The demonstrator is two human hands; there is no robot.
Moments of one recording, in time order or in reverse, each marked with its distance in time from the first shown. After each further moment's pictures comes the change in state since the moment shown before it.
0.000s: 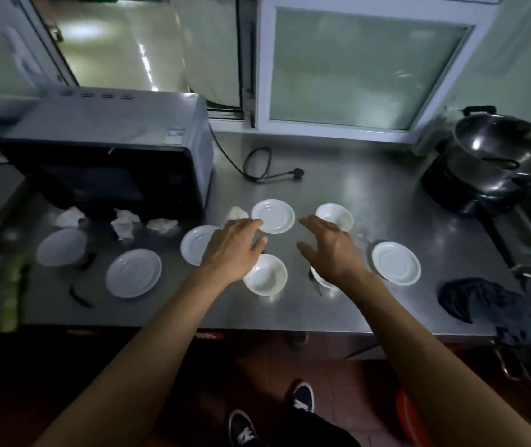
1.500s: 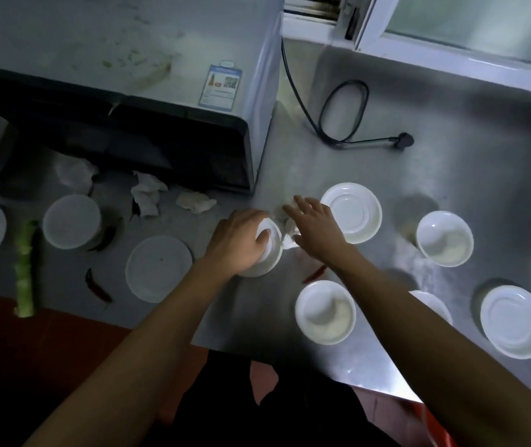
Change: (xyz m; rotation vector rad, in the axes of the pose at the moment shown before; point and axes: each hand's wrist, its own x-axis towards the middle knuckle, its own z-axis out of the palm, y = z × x) left_hand 0.115 -0.176 0.055 -0.071 -0.242 -0.361; right_hand 0.223 -0.003 0.227 -0.240 -0.517 -0.272
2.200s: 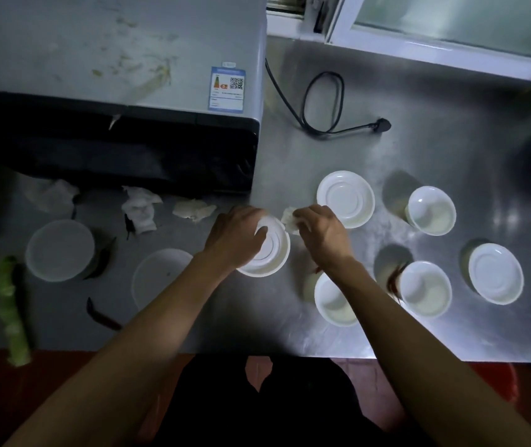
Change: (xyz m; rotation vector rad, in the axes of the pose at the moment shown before) left_hand 0.017 -0.048 -0.010 0.012 -0.058 0.243; right_hand -0.028 -0.047 0.002 0.313 0.413 0.276
